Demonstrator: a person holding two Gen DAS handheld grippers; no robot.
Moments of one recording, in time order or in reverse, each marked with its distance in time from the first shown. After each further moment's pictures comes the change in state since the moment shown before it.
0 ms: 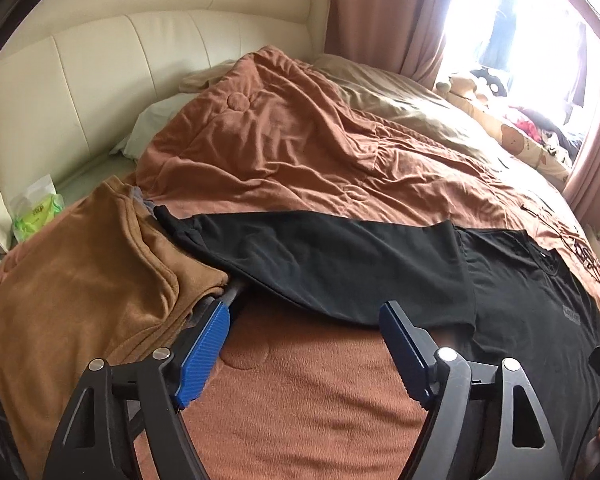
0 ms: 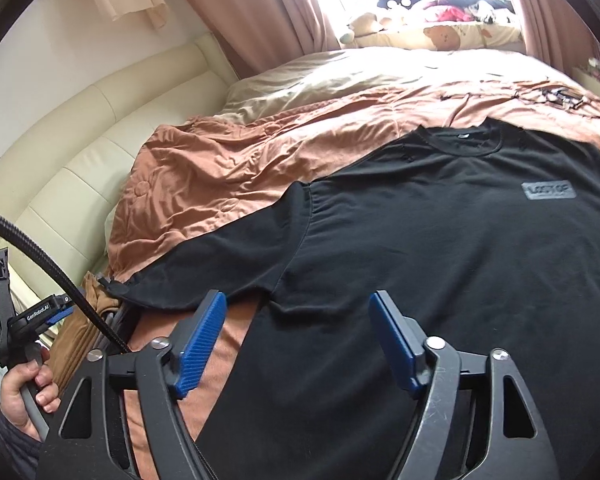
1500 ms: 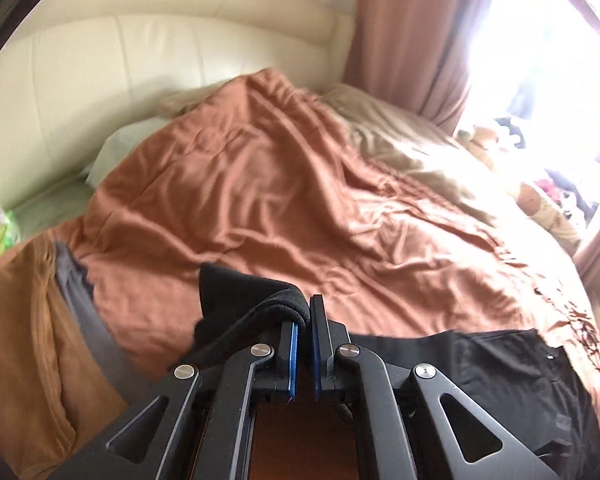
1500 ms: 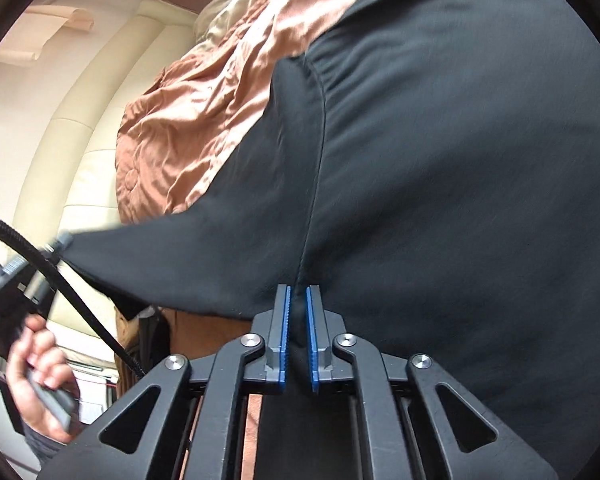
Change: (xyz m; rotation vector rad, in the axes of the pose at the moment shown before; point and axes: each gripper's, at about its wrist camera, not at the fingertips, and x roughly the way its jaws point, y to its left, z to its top) left arm 0.085 -0.051 0.118 -0.109 -0.126 -0.028; right arm 0.244 -0.041 0.028 0.373 0.341 0.284
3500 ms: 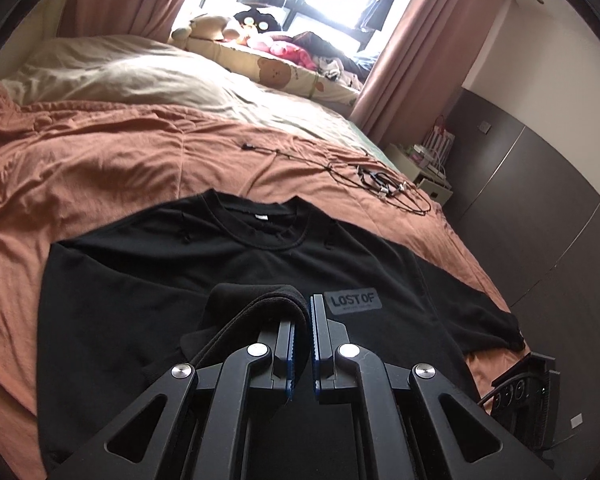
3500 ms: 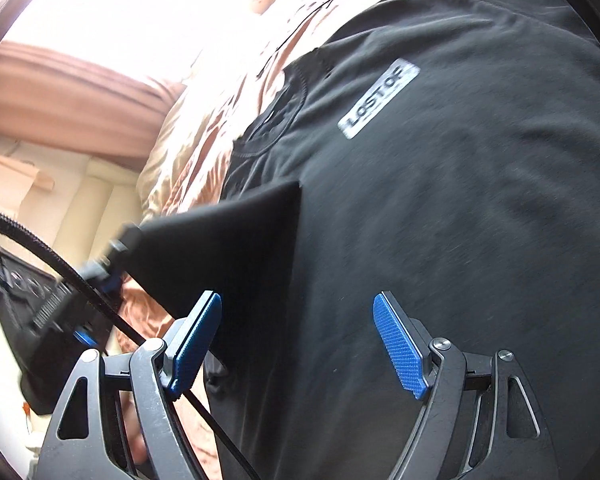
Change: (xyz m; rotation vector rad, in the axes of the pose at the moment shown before) left arm -0.013 -0.336 -0.159 0.398 0.337 -0.728; right arm -0.264 -0.098 -0.032 0.307 -0.445 -0.136
